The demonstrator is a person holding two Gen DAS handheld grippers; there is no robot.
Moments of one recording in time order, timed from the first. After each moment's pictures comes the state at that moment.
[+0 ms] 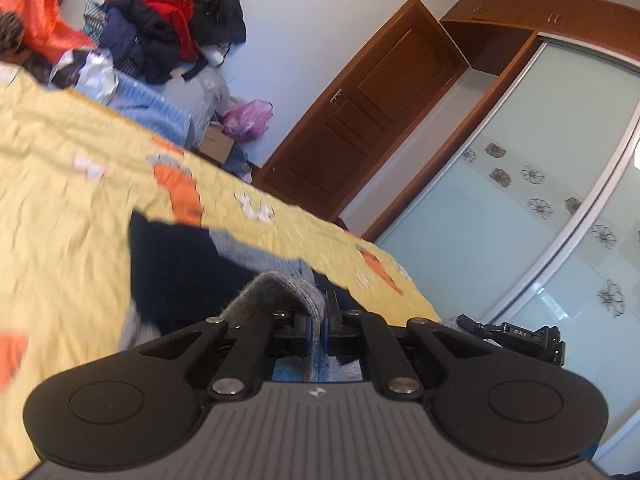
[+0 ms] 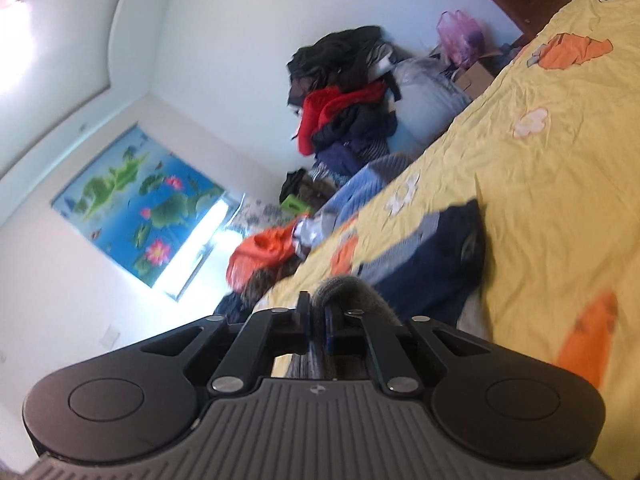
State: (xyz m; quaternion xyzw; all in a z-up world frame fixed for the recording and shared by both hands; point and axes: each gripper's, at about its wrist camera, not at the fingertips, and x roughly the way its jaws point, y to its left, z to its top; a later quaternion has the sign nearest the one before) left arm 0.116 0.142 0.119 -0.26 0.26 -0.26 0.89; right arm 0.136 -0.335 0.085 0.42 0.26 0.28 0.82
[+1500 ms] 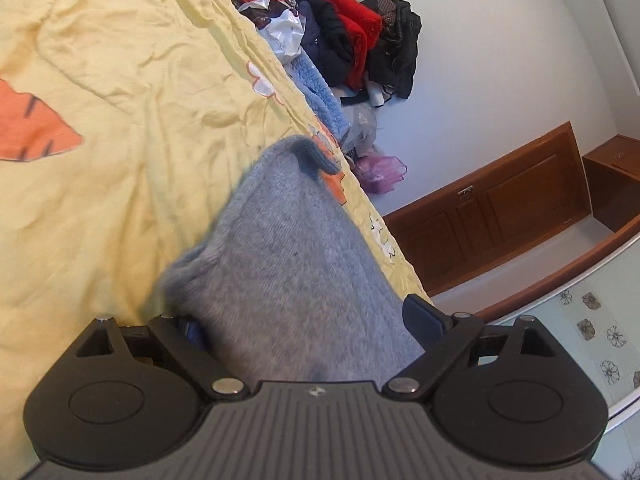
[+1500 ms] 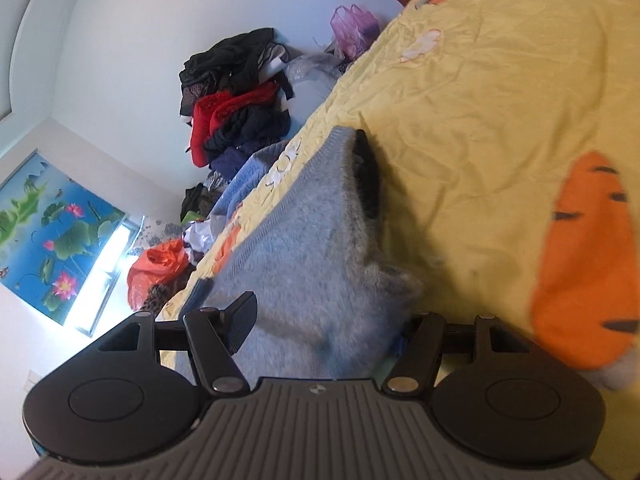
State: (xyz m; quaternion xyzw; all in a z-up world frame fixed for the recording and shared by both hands) left arm 0.128 0.131 -0.008 -0.47 0.26 -0.05 0.84; right arm 0.141 -0.258 -0.027 0.42 0.31 0.13 0.84
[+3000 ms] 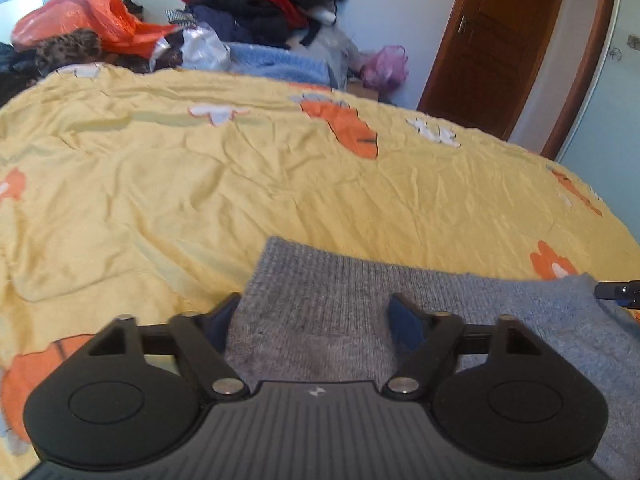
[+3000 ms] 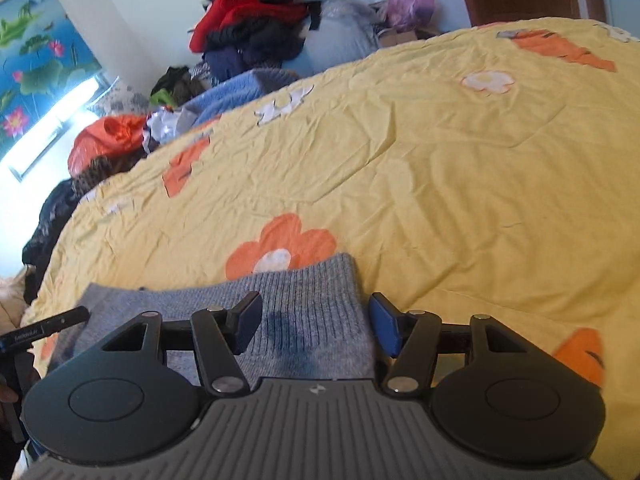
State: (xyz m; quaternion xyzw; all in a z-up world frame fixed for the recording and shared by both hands) left arm 0.162 0.119 0.005 -0.09 0.36 -0.05 0.93; right arm 0.175 -0.239 0.008 0.16 0.40 0.18 0.89
